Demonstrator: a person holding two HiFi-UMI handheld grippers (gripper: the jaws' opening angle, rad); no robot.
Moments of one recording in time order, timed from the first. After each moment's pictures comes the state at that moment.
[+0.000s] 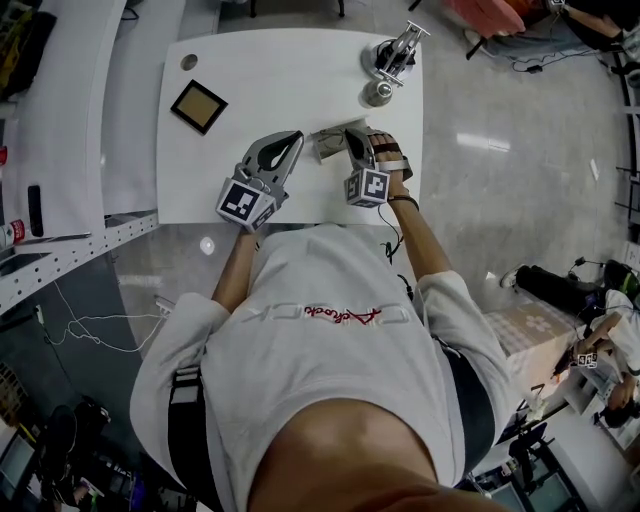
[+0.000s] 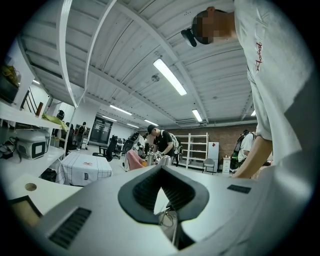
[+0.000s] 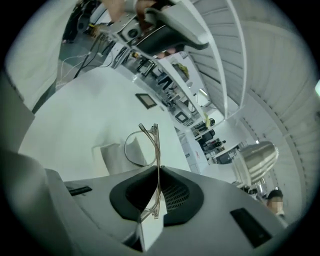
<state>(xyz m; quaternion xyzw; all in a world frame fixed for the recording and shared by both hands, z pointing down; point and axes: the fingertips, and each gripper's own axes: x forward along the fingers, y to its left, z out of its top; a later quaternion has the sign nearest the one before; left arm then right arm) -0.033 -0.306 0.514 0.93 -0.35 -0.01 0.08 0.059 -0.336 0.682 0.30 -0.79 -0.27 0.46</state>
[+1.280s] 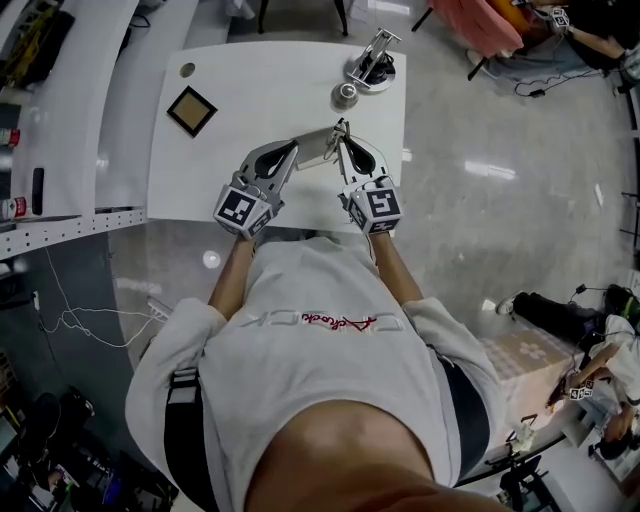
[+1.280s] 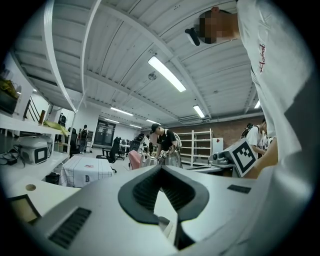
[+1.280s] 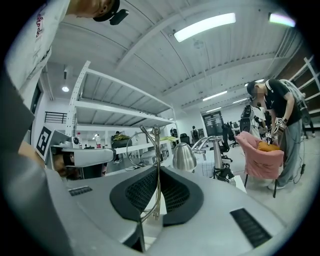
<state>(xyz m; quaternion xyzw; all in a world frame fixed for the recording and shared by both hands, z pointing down) 0.029 -0.283 0.506 0.92 -0.38 0.01 0.06 0.116 -0.310 0.534 0.46 -0.88 0.10 -0.02</state>
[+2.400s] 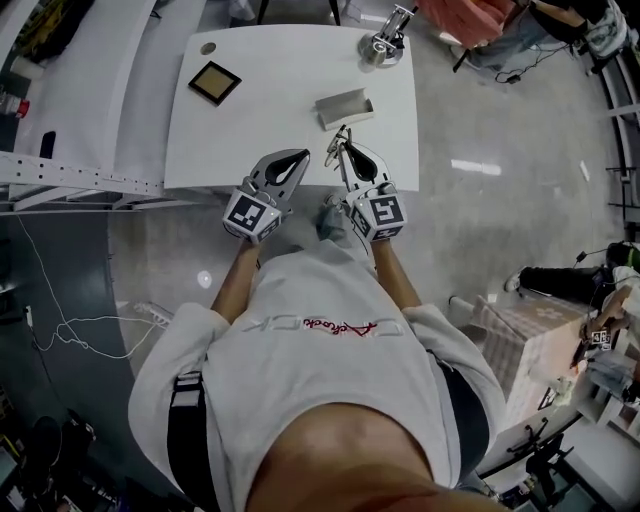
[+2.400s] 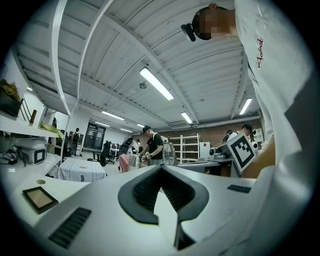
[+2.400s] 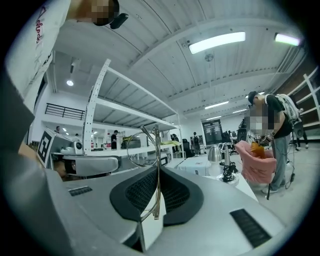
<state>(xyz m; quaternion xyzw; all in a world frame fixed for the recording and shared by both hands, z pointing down) -0.040 -0.132 0.497 0.94 -0.32 -0.02 0.04 0.033 -0.157 0.507 0.48 -0.88 0.05 -0.02</state>
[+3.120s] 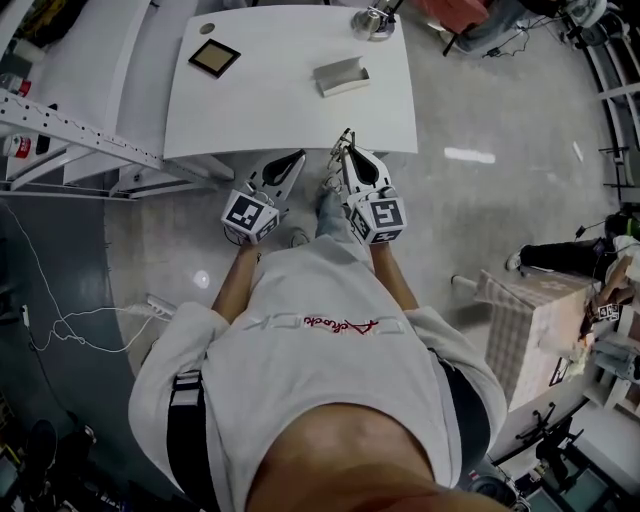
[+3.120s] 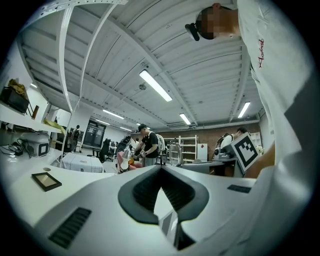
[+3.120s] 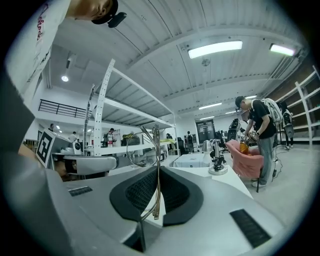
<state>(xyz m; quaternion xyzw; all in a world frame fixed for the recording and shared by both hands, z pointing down) -0.056 -0.032 0.515 0.95 -0.32 -0.03 0.06 0.034 -0.047 0.521 0.52 -0.85 0.05 -0.01</state>
